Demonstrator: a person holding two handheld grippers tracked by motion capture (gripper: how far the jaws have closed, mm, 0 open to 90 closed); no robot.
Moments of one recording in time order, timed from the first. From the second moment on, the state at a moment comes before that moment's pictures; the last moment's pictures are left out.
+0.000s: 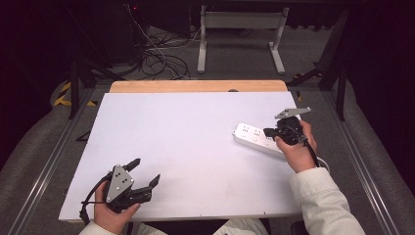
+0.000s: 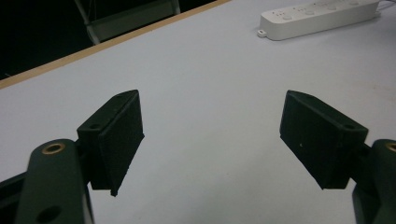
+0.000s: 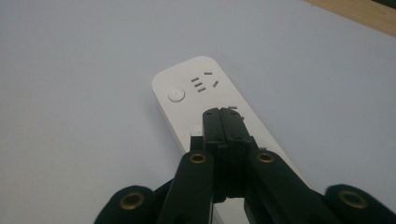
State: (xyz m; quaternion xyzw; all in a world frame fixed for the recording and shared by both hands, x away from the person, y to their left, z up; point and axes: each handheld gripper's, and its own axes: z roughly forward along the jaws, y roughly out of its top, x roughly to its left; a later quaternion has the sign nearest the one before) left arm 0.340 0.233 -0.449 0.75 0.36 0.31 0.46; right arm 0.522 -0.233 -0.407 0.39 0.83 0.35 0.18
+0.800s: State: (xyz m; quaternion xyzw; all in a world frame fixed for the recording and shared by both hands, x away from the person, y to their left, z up) left arm 0.340 0.234 -0.449 0.75 0.35 0.31 0.46; right arm 0.539 -0.208 -0.424 0.37 0.85 0.33 0.16
